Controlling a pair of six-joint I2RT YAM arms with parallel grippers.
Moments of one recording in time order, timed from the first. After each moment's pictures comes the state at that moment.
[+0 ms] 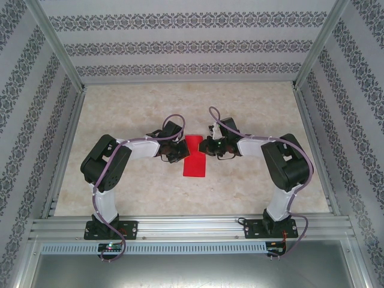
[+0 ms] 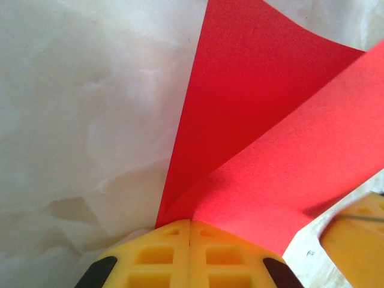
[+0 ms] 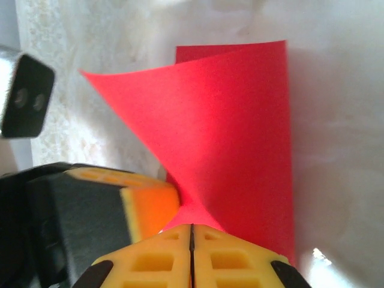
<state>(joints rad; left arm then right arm) -0.55 1.90 1.06 -0.20 0.31 -0.94 0.41 1.83 0.90 0.02 -0.63 0.68</state>
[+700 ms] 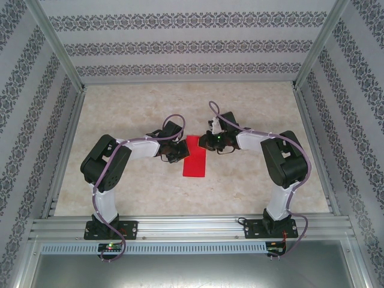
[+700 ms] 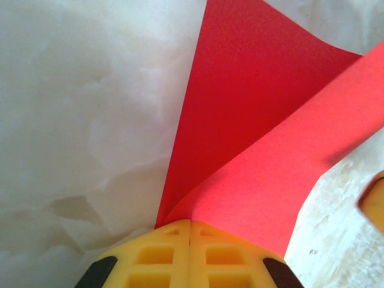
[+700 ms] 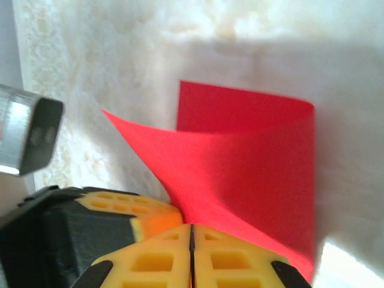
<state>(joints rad) -0.55 1.90 1.06 -0.21 0.31 -0.93 0.39 1.86 1.02 -0.09 -0.64 0.65</state>
